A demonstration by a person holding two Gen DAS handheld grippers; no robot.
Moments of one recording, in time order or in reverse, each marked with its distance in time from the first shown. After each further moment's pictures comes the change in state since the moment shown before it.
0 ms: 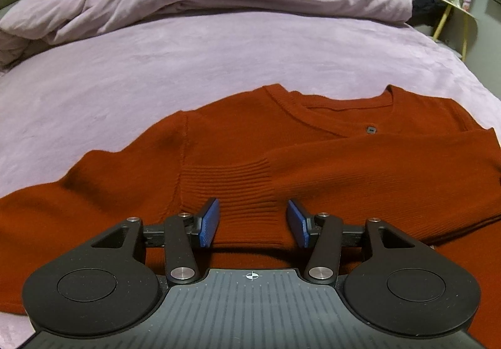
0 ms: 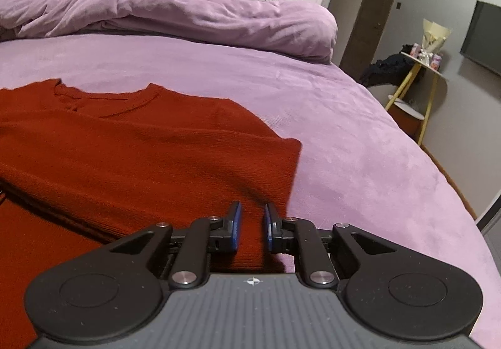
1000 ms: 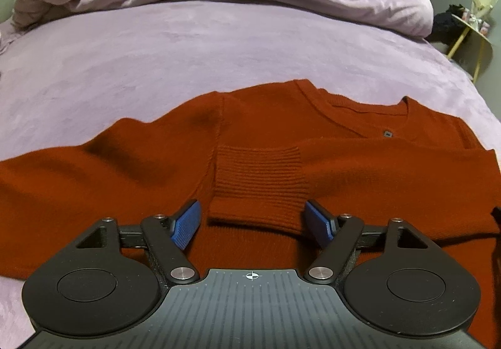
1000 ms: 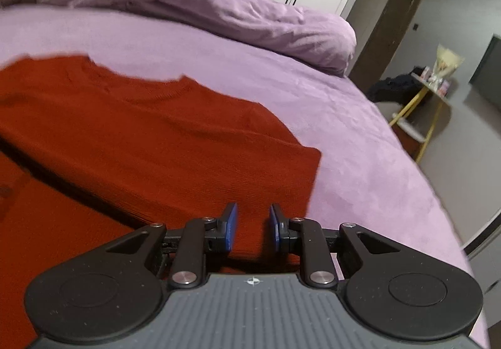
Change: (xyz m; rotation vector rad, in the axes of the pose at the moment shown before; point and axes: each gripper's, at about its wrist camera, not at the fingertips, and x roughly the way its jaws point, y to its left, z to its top) left arm -0.017 0.031 -0.010 -0.133 0.037 -0.006; right arm -0.025 0.037 -0.001 -0.129 0.001 0.010
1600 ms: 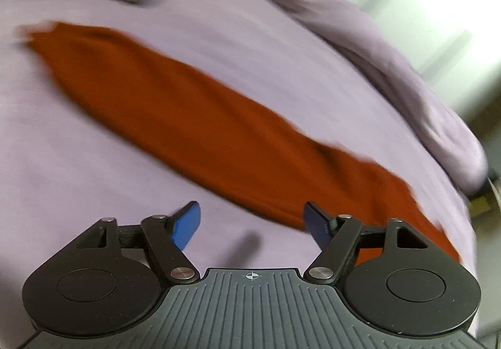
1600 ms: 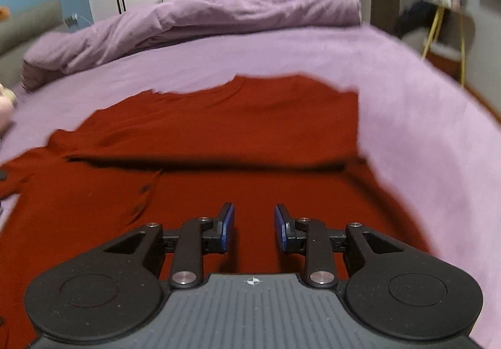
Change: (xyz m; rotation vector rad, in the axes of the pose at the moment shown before) left arm -0.108 0.223 -0.094 -0.686 -0.121 0.061; right arm -0.085 0.000 -0.033 0.357 0.077 0.286
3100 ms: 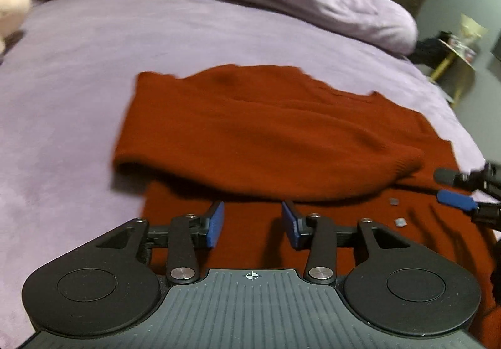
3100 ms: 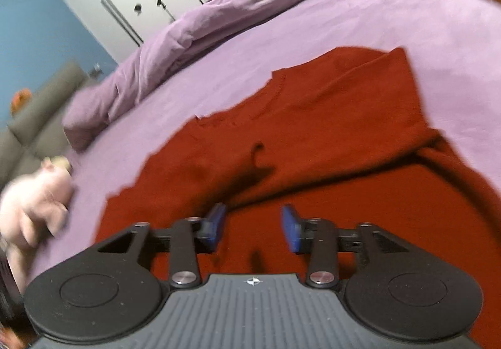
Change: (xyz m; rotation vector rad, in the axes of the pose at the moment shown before) left arm 0.025 -0.182 -0.086 0.568 0.132 -0.140; right arm 0.040 -0.014 0.047 0.338 0.074 0.292
